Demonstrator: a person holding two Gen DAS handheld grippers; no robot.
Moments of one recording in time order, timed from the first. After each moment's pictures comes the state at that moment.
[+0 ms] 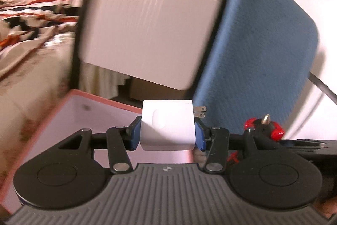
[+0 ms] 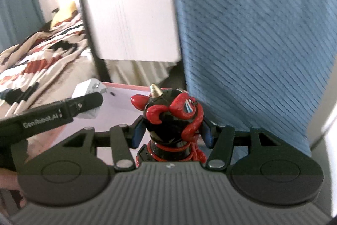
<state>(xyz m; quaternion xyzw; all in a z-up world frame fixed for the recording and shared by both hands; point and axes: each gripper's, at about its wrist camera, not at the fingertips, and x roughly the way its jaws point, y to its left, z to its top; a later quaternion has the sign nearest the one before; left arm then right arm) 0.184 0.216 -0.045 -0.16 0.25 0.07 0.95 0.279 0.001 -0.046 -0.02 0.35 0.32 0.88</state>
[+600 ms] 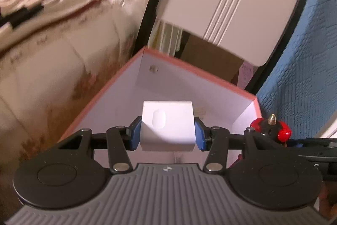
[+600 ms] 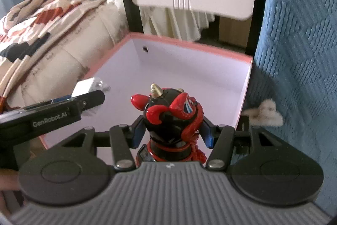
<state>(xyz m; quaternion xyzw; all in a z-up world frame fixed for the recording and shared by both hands) 0.149 0.304 -0.117 -0.22 0.33 0.17 0.90 0.273 0.104 -0.113 -0.09 0.45 0.35 0.82</state>
